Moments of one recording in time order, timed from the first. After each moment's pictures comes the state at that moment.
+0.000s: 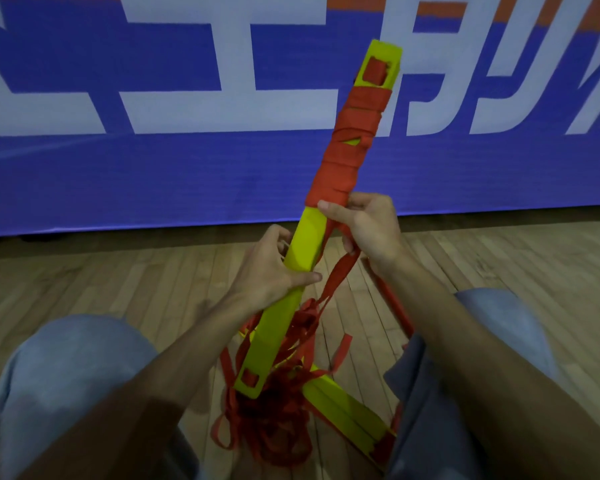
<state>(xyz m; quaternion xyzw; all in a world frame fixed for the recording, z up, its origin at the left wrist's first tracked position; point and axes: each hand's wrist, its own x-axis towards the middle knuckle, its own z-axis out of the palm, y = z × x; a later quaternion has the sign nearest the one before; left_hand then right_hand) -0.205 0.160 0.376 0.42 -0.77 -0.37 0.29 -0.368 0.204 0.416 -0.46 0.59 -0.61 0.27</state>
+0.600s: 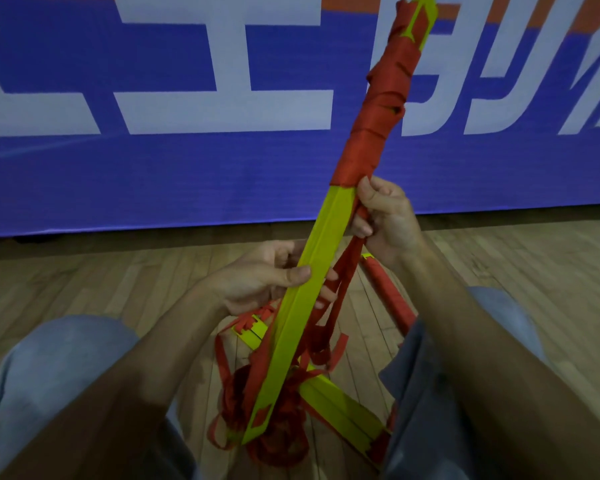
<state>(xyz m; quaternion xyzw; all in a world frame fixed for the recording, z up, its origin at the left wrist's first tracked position) -0.188 0.160 0.396 0.12 -0.63 -0.76 0.12 -0.388 0.217 0.425 -0.45 0.35 -0.69 0.44</state>
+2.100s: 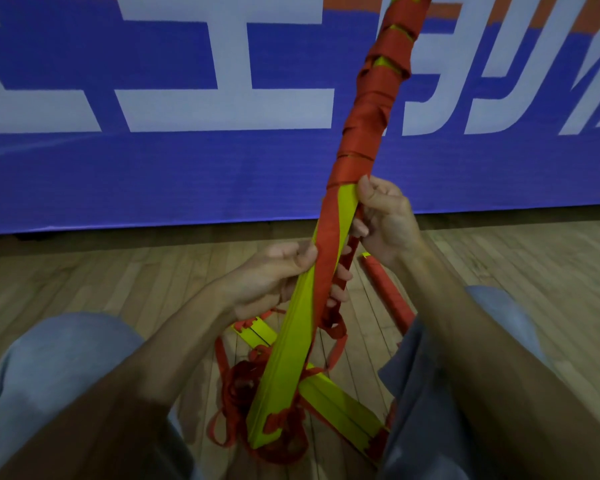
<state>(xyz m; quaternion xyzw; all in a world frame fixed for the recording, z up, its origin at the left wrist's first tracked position) -0.193 0.187 0.406 0.14 -0.61 -0.77 0.15 -0.384 0.220 0.427 -0.47 0.32 -0.68 0.47</state>
